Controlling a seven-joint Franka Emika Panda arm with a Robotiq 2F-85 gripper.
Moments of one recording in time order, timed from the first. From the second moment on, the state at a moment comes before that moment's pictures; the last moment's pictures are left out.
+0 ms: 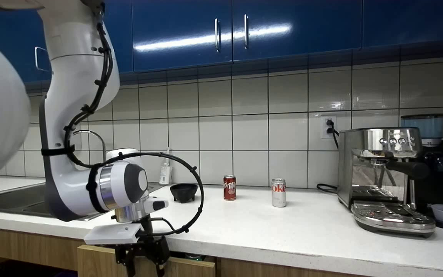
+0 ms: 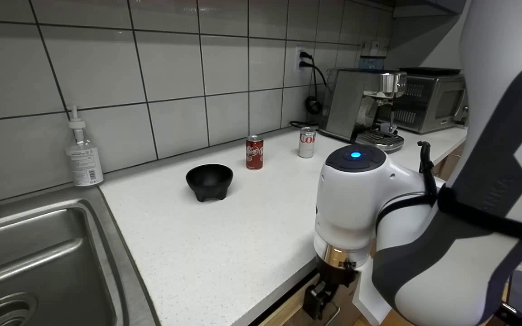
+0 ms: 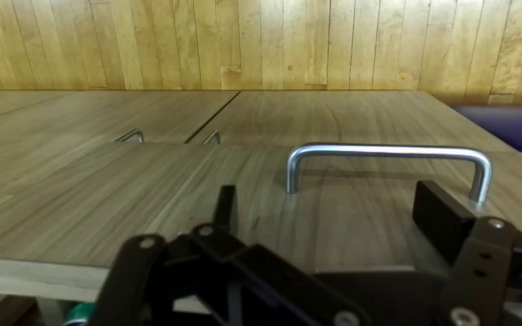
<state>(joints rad) 0.48 0.50 -0.30 -2.53 -0.21 3.01 0.40</state>
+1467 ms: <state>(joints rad) 0.61 0.44 -0.38 -2.55 -0.10 2.98 0.36</state>
